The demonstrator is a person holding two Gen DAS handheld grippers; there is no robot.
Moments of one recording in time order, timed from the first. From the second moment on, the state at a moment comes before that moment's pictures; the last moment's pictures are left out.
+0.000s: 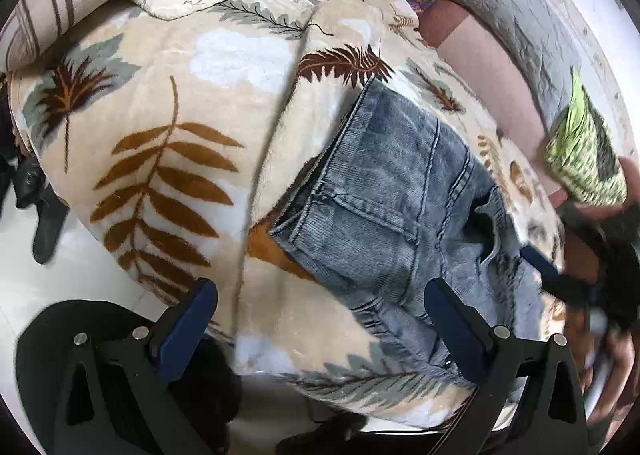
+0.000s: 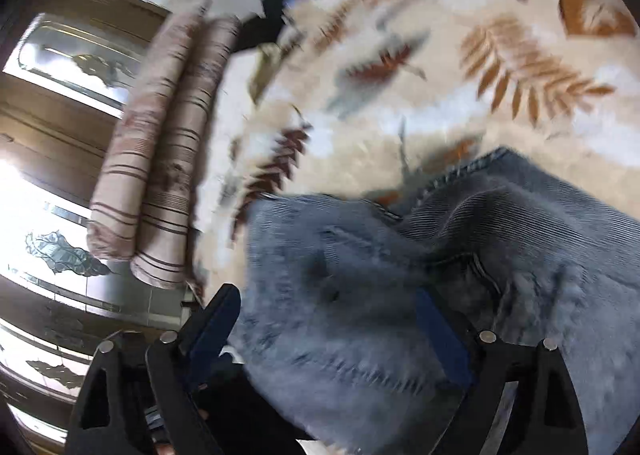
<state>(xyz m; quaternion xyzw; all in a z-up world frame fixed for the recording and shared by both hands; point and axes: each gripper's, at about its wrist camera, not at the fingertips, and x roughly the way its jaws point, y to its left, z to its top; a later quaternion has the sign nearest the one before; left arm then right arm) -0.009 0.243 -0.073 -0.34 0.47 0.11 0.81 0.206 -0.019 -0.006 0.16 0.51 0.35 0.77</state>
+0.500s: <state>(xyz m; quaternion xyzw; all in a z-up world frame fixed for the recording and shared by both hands) 0.016 0.227 -0.087 -0.49 0.43 0.05 0.76 0.127 -0.123 -0.020 0.21 0.47 0.30 0.81</state>
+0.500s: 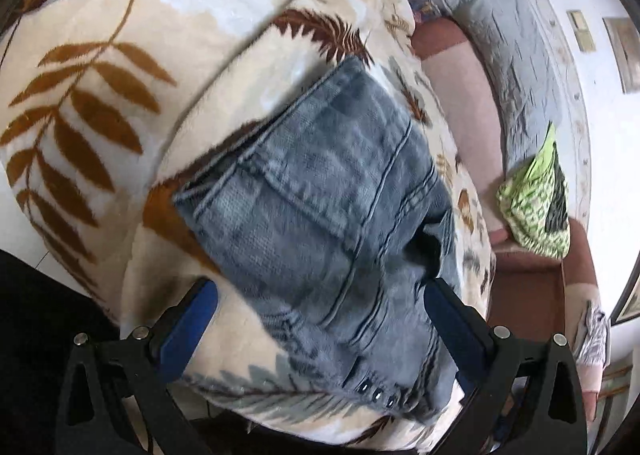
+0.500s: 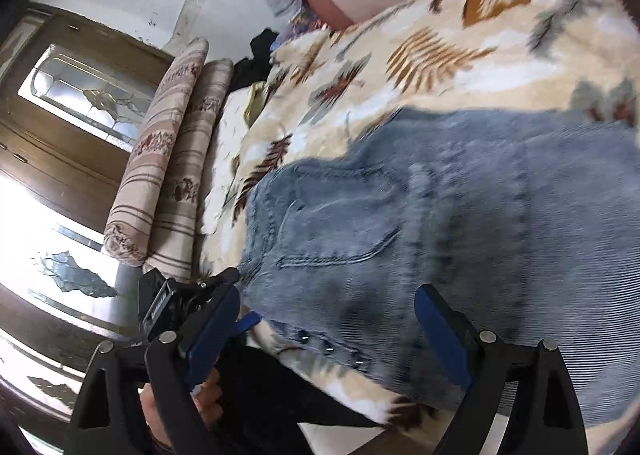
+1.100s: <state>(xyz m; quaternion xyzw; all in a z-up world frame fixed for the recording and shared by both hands) 0.037 0.138 0.026 -0.21 0.36 0.07 0.91 0.125 -0.210 -0.058 0.31 0.46 0.26 0.79</state>
